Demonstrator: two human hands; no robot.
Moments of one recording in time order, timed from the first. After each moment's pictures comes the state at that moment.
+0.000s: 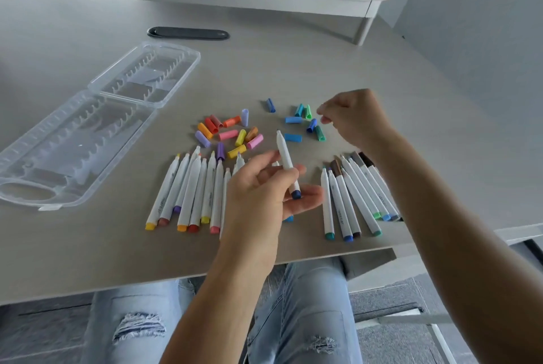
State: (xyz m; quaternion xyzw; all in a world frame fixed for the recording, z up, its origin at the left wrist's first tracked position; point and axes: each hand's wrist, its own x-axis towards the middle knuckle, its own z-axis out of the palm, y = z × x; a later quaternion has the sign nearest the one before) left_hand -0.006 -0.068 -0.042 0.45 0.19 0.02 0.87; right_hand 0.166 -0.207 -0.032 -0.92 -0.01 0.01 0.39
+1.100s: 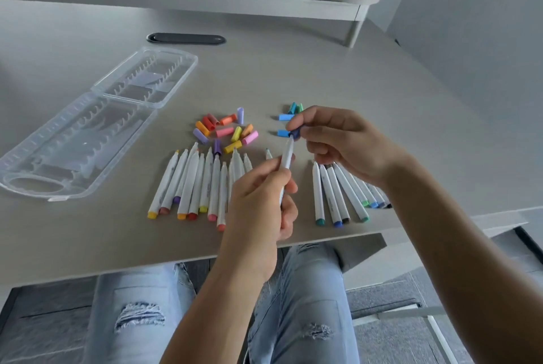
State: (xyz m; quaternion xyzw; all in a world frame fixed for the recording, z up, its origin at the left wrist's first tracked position) left_hand -0.032 -0.078 -0.045 0.51 0.18 -0.01 0.84; right_hand 0.098 -0.228 -0.026 -0.72 -0.24 0.23 0.61
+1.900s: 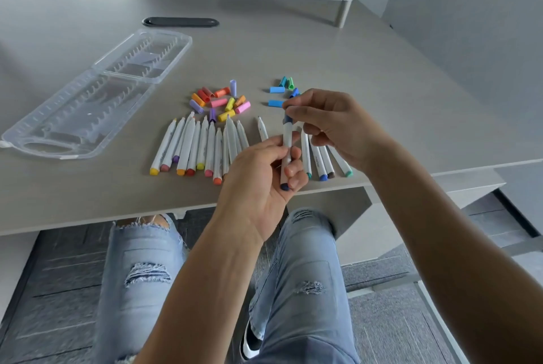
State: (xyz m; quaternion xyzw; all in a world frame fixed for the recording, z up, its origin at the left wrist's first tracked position) left_hand -0.054 -0.092 -0.043 0.35 0.16 -0.10 0.92; right_hand 0.053 -0.231 -0.036 -0.77 -0.14 0.13 0.60
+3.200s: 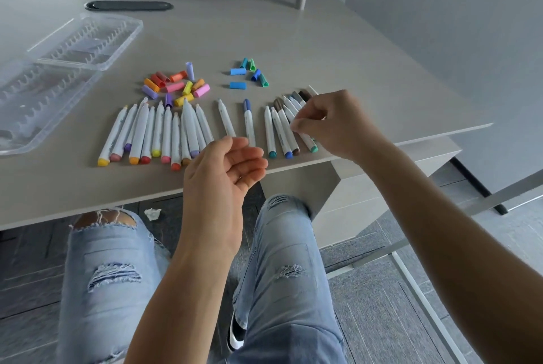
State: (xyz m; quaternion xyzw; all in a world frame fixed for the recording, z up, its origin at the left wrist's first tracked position) left_hand -0.087 -0.103 -0.068 0.44 0.18 0.04 0.88; right_hand 0.019 -0.278 -0.048 -0.94 -0.07 -0.03 0.32
